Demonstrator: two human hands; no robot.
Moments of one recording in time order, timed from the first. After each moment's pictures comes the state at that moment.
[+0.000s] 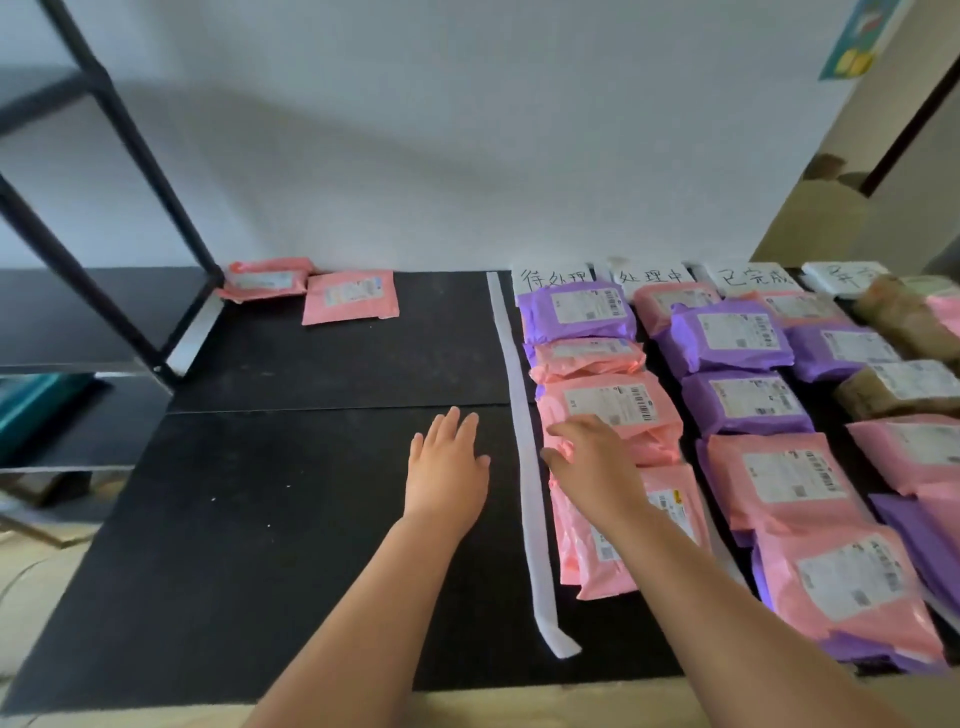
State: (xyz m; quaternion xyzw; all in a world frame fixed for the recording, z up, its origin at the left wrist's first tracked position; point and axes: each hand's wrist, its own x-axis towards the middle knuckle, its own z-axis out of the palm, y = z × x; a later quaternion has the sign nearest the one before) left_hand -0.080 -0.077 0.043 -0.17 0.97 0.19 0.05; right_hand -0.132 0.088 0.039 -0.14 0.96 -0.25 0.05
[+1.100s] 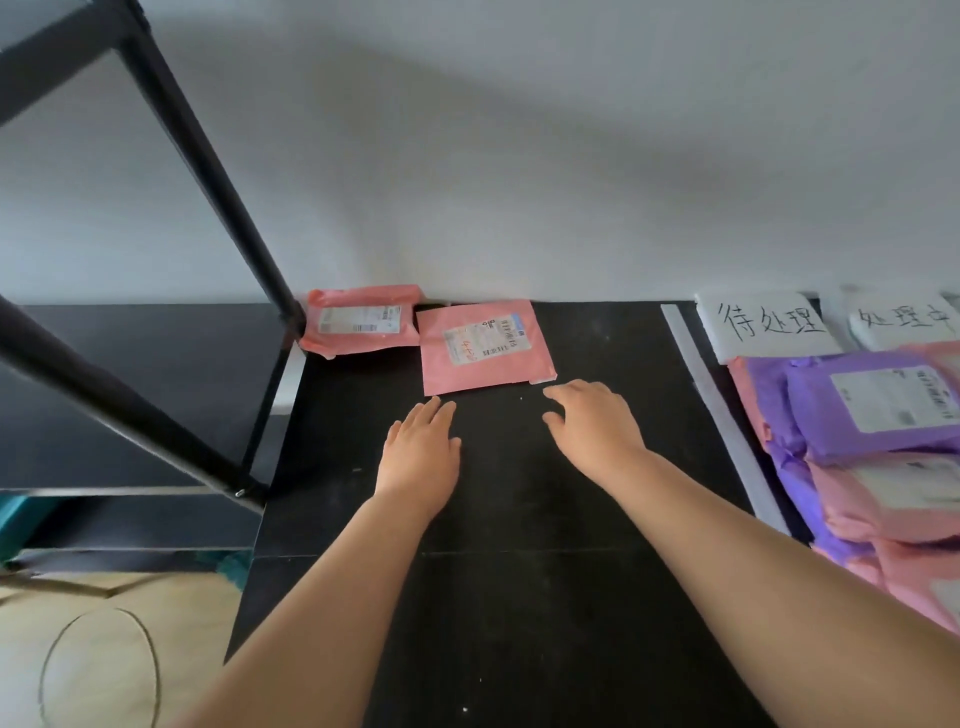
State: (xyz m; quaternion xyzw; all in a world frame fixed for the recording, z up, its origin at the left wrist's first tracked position) left_hand -0.255 -0.472 -0.028 -0.18 0.96 0.18 0.10; right_hand -0.350 -0.293 -0.017 -0.22 0.97 -0.09 0.10
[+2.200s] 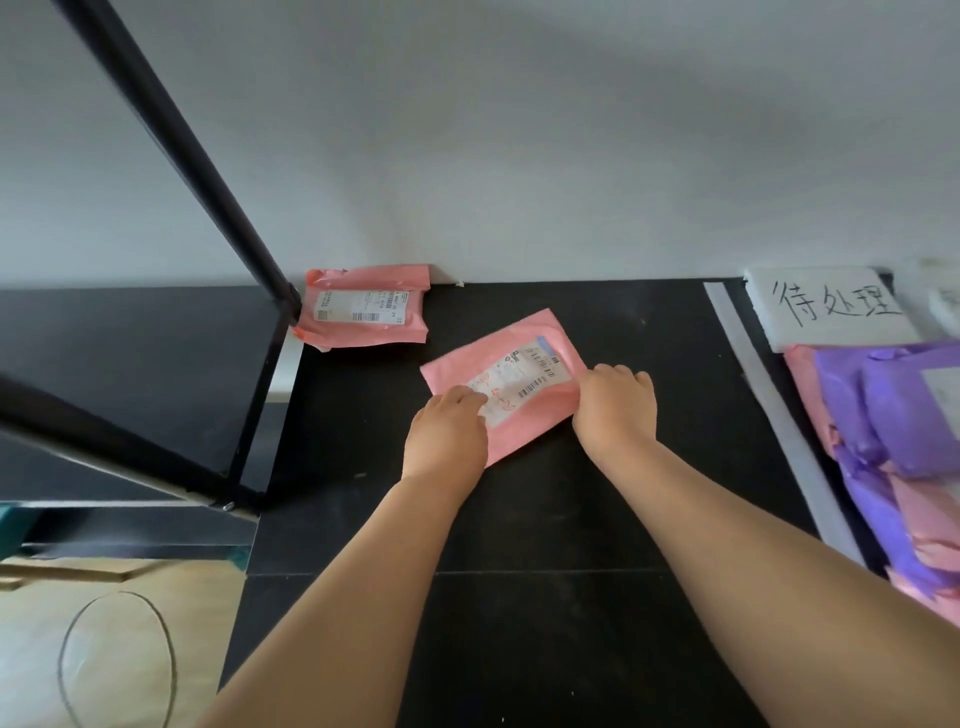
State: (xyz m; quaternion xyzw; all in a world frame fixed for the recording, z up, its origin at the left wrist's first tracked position) left_hand -0.305 -0.483 -0.070 -0.17 0.96 0.20 0.06; right_hand -0.398 -0.328 -0.070 -0.16 0.98 0.04 0.09
